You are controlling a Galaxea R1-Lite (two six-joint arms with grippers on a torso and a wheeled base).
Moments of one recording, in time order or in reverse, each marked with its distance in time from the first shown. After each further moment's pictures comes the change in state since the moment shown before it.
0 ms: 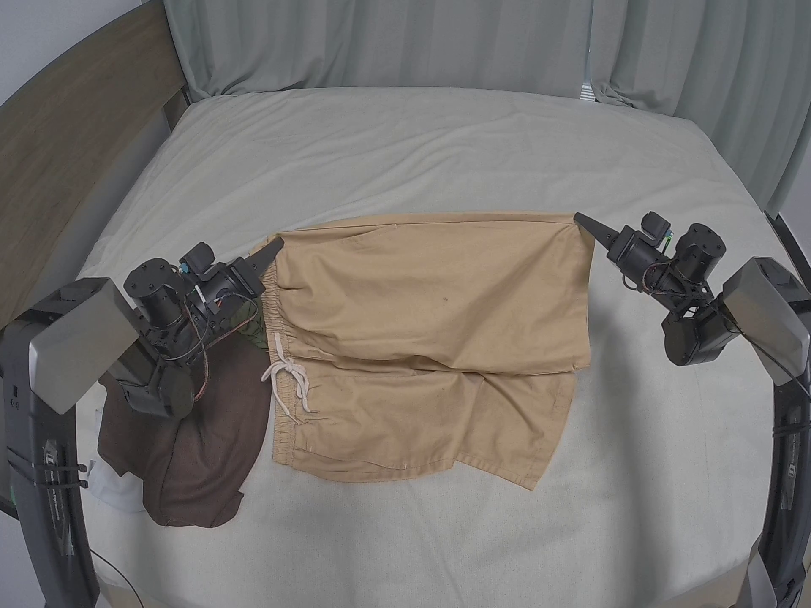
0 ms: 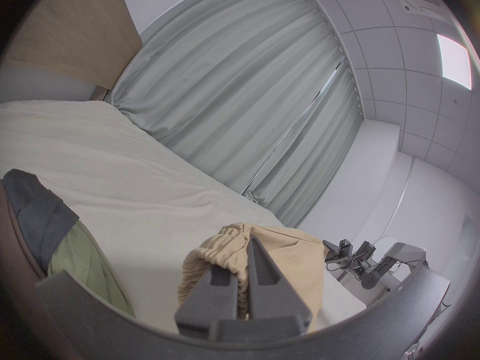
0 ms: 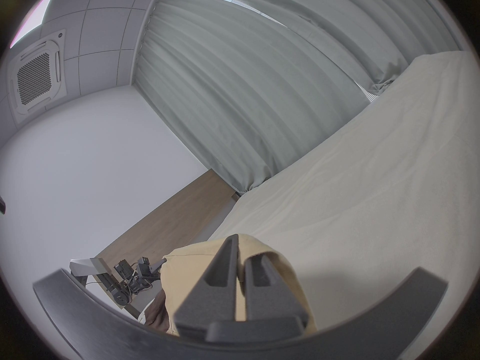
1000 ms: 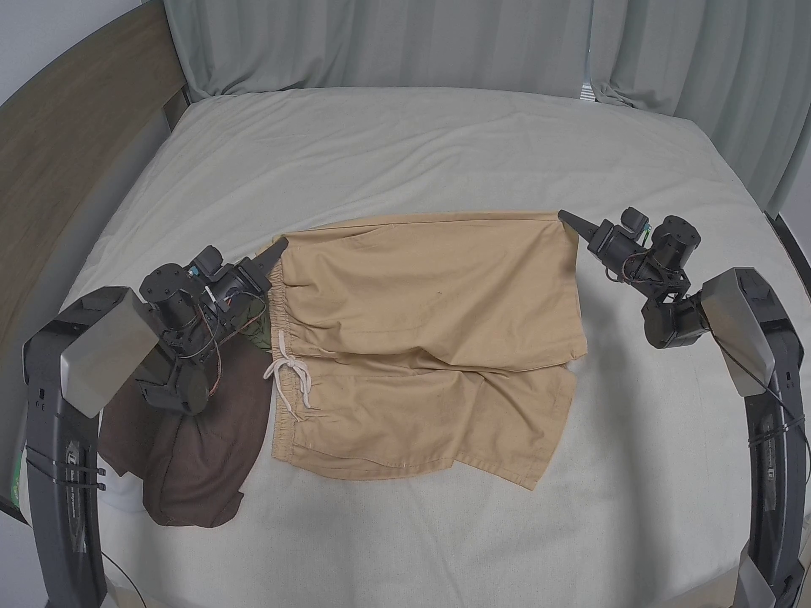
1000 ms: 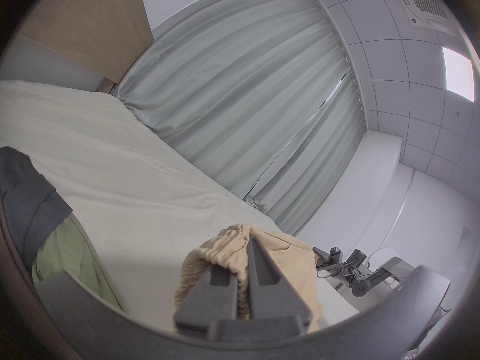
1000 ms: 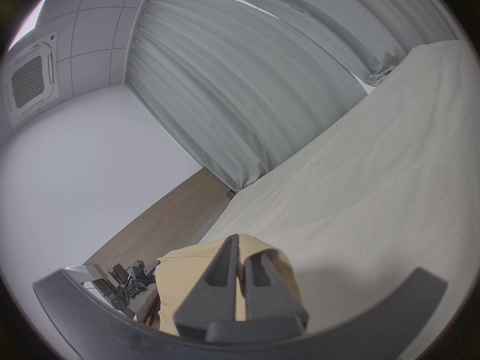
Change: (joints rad) left arm 0.003 0.120 -0.161 0.000 0.016 -0.073; right arm 0.010 0.172 -0.367 0.222 -0.004 -0.004
